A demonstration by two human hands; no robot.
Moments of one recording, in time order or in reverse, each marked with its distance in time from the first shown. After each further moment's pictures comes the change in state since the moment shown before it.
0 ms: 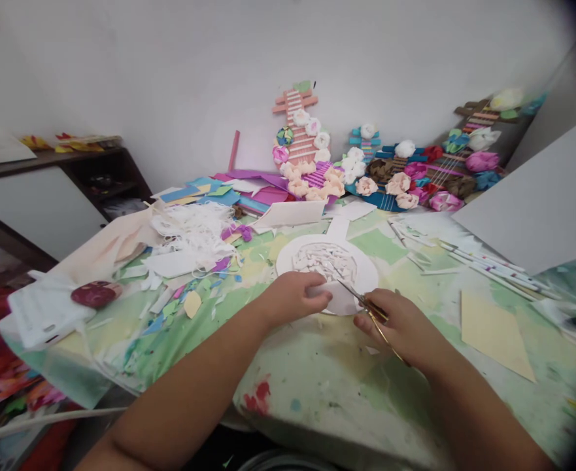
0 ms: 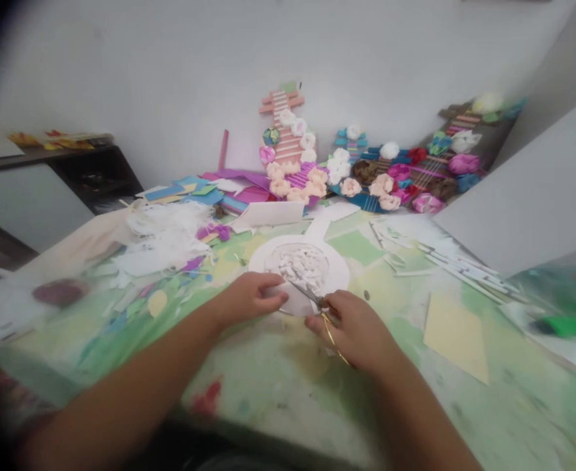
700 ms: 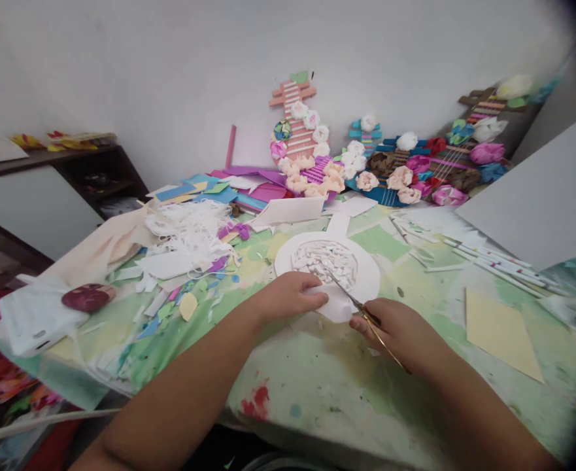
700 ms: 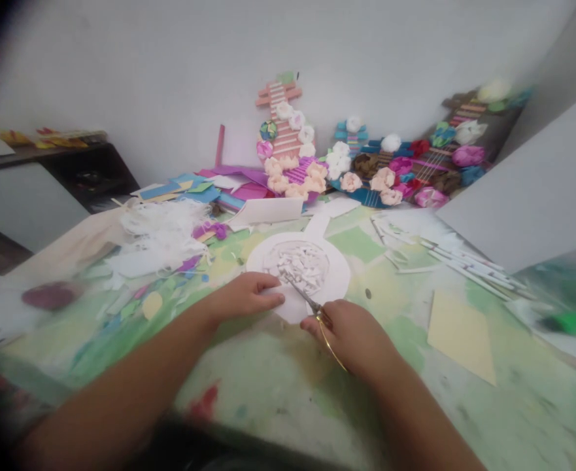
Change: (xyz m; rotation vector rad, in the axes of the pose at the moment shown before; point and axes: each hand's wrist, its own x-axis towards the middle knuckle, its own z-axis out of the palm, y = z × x) left_hand 0.006 -0.007 -0.005 -0.094 -0.184 -0.090; right_hand 0.000 -0.005 0.004 -0.071 -0.143 0.080
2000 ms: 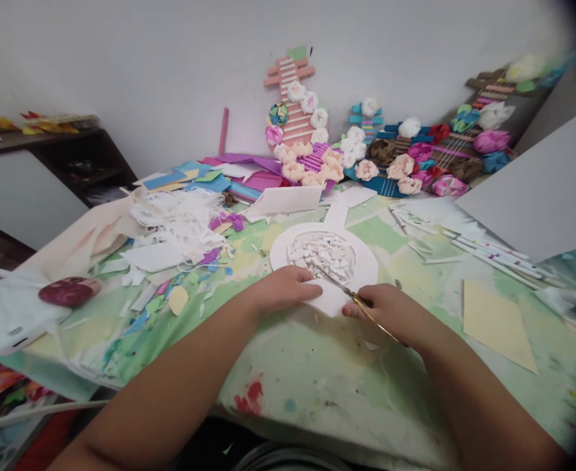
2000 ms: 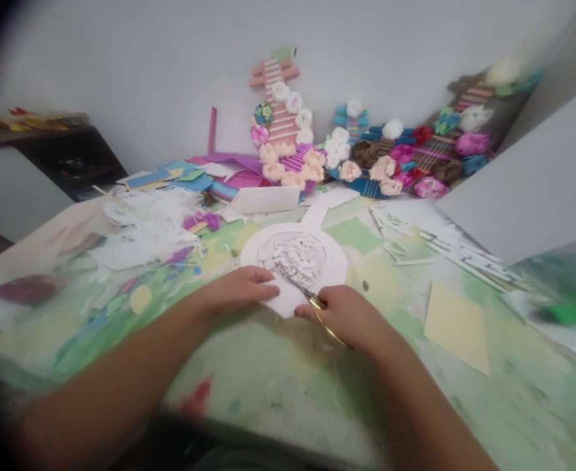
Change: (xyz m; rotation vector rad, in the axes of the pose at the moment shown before) left_hand 0.004 -0.005 0.004 -0.290 -0.095 -0.259; right_hand 0.020 0.008 -0.006 0.085 -0.164 0.120
